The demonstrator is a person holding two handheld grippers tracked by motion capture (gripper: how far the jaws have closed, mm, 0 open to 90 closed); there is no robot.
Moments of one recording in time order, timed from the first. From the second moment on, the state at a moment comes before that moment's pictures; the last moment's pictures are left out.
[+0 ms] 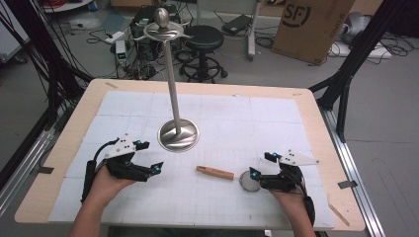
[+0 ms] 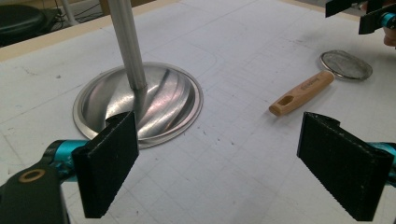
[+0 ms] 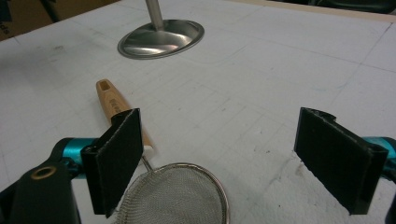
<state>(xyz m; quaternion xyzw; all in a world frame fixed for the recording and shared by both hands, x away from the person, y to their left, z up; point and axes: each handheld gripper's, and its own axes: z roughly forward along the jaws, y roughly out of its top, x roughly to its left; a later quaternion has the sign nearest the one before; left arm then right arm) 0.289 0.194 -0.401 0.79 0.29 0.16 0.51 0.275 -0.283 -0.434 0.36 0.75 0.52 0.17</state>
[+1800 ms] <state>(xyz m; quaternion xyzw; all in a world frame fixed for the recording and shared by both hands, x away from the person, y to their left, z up) 0.287 0.204 -0.400 0.78 0.29 0.17 0.53 0.302 -0.202 -0.419 0.24 0.90 0.35 0.08</state>
